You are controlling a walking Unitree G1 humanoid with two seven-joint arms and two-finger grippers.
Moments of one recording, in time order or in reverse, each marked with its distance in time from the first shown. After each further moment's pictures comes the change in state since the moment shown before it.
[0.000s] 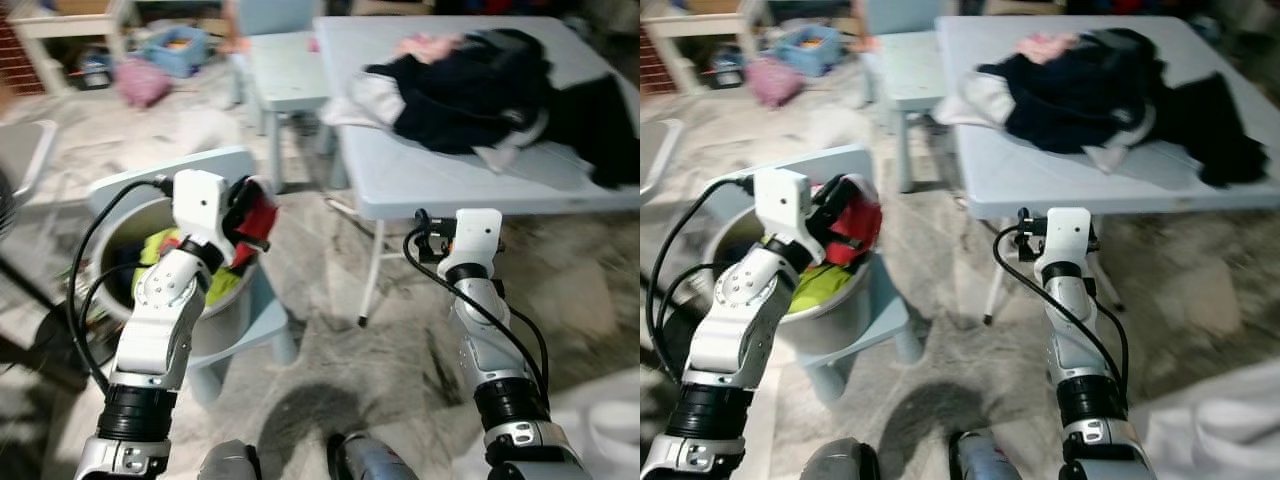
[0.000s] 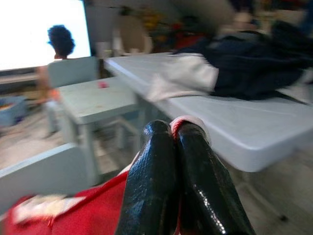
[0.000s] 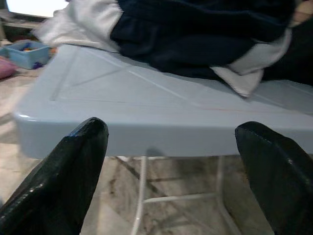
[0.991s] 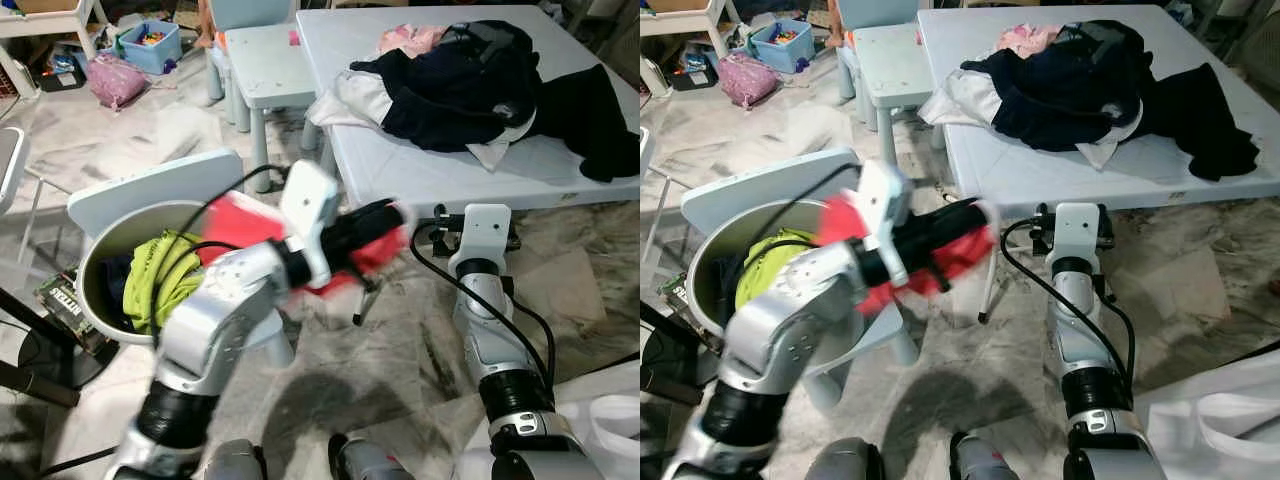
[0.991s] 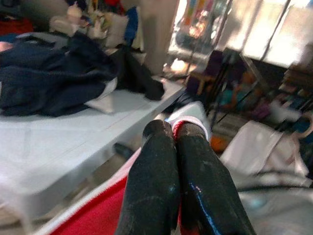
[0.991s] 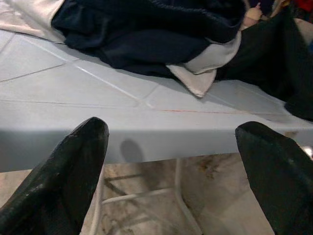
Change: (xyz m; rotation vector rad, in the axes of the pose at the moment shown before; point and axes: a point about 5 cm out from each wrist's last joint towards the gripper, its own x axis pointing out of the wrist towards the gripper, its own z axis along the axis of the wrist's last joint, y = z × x) left arm 0.012 -0.109 0.050 -0.274 -0.016 -0.638; right arm 0.006 -0.013 0.000 -0.096 -0.003 -0.137
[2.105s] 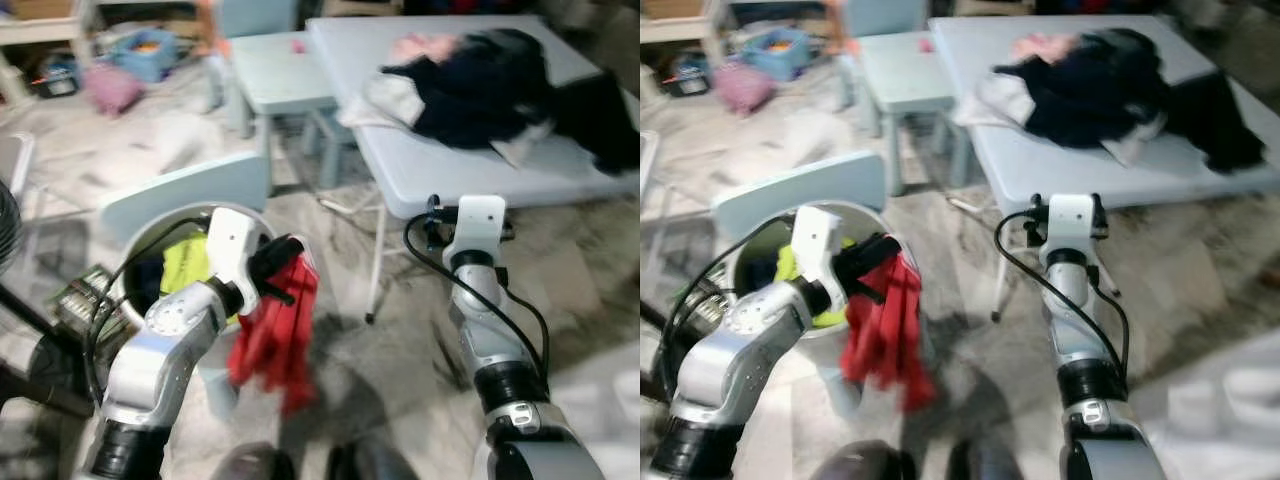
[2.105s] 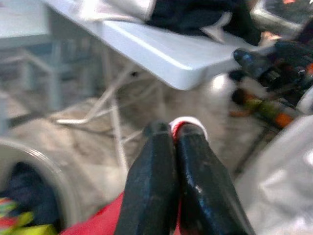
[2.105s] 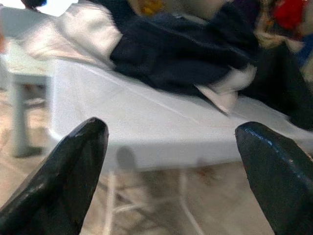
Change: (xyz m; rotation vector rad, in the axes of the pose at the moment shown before) left arm -0.069 0.046 -0.055 -0.050 0.201 0.396; right arm 0.006 -0.005 0.005 -0.017 -0.027 0.001
